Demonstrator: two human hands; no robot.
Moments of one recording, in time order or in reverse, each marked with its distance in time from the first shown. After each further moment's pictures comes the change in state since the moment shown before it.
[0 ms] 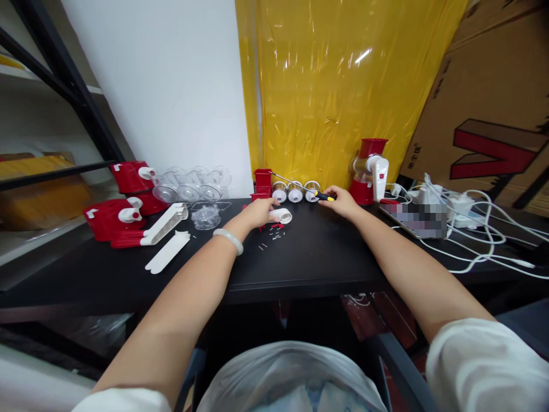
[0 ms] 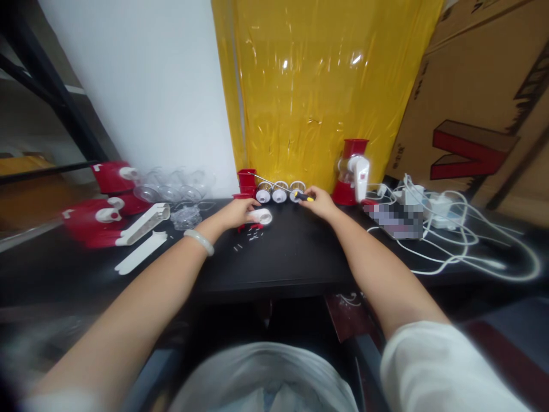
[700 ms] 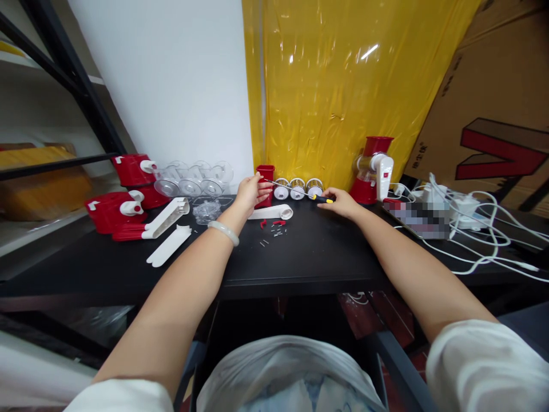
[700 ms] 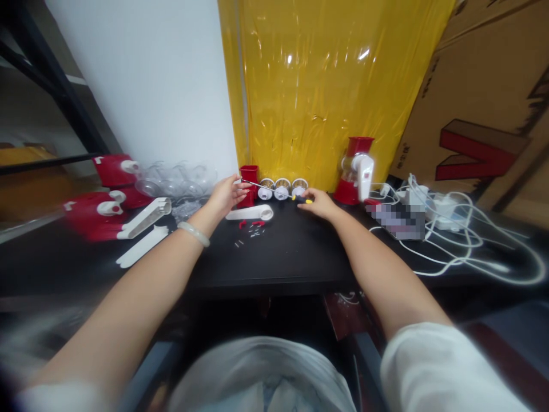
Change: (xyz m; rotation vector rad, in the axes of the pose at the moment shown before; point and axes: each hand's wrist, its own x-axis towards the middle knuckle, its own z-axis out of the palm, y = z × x) left_hand 0.012 0.009 -0.022 -1.320 0.497 -0.425; right_hand -0.002 0.004 0.004 -0.011 -0.127 -0.021
